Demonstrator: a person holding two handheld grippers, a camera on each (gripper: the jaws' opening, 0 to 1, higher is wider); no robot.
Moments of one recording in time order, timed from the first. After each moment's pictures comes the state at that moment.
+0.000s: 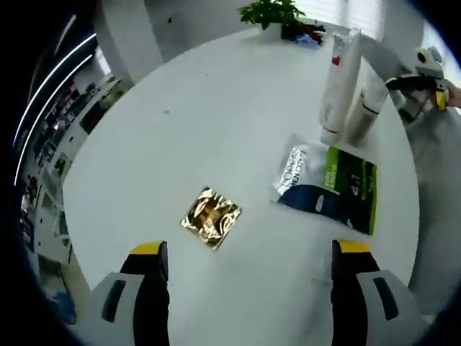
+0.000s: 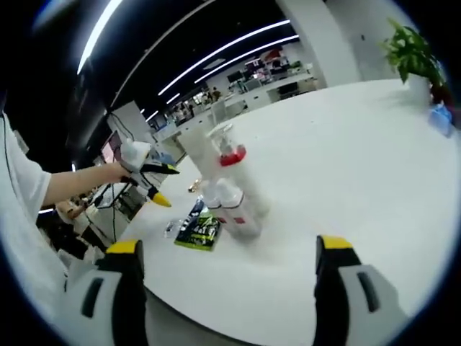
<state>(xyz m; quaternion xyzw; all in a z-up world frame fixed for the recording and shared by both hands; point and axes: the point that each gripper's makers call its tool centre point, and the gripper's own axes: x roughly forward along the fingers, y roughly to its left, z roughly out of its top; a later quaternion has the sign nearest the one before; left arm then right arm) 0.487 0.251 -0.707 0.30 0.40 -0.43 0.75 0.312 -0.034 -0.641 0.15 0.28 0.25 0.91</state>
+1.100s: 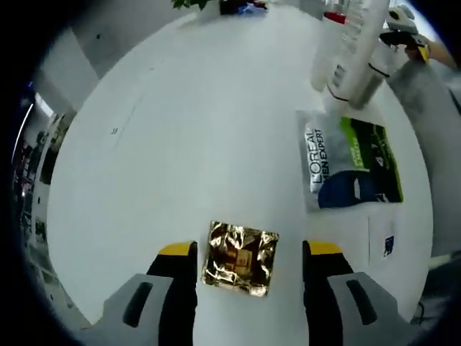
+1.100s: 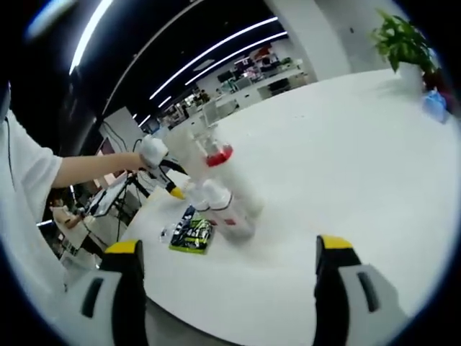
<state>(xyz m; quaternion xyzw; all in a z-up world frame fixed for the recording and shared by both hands) 0.534 0.222 -0.747 0.39 0.41 -0.54 0.63 0.320 -0.040 -0.653 0.17 0.29 0.23 0.91</state>
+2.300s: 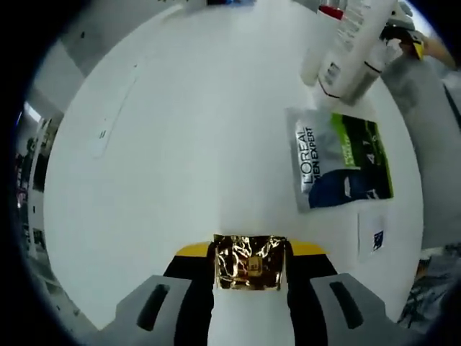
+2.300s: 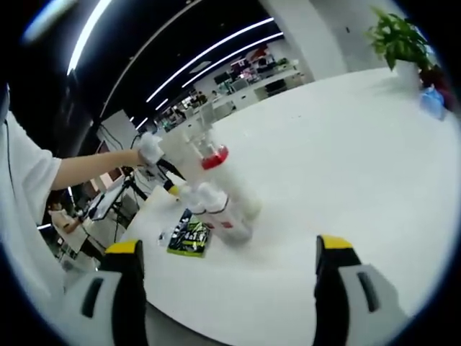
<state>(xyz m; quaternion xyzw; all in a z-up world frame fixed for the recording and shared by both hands) 0.521 0.223 -0.731 0.41 0.43 -0.54 0.59 0.325 -0.040 -0.652 0.18 0.29 0.22 0.91</state>
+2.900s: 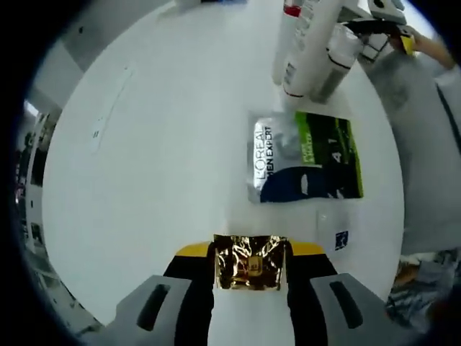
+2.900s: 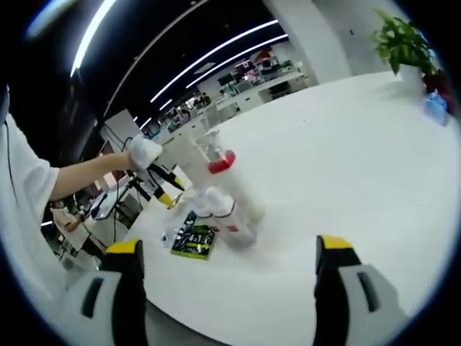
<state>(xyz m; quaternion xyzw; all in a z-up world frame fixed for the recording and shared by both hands) 0.475 0.229 -0.713 0.41 0.46 -0.53 0.58 0.325 -0.038 -0.645 0.18 0.28 0.23 0.91</state>
